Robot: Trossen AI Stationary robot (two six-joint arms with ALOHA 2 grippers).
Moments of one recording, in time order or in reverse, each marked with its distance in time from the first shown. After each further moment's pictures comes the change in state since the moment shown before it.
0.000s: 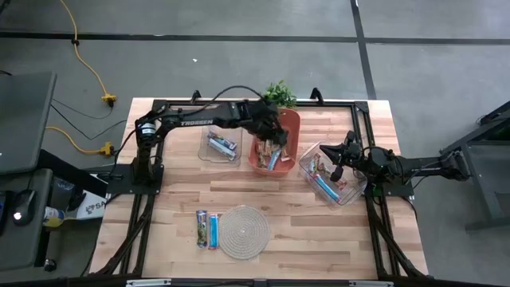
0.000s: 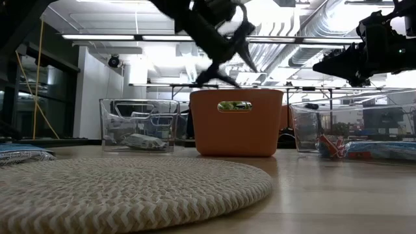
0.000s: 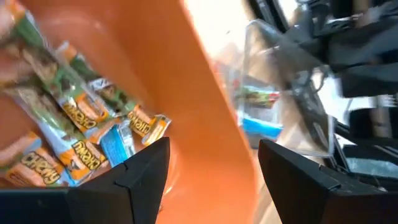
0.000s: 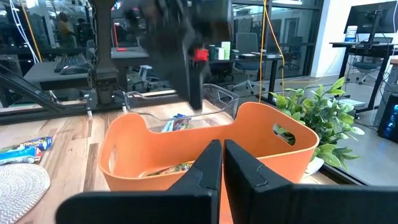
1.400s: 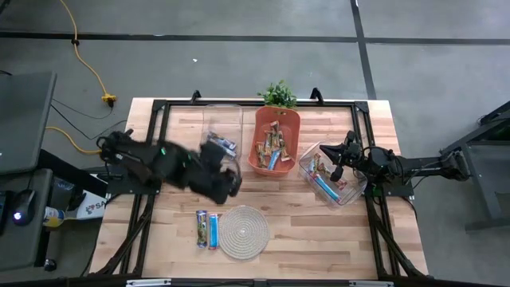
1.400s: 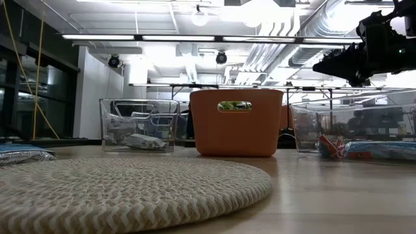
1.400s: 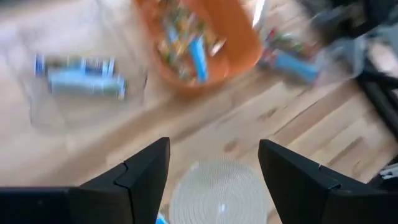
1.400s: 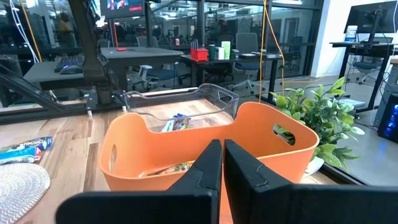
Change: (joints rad) left arm -0.683 -0.232 0.404 -1.059 -0.781 -0.594; right arm 0.000 0.000 0.000 0.000 0.000 0.000
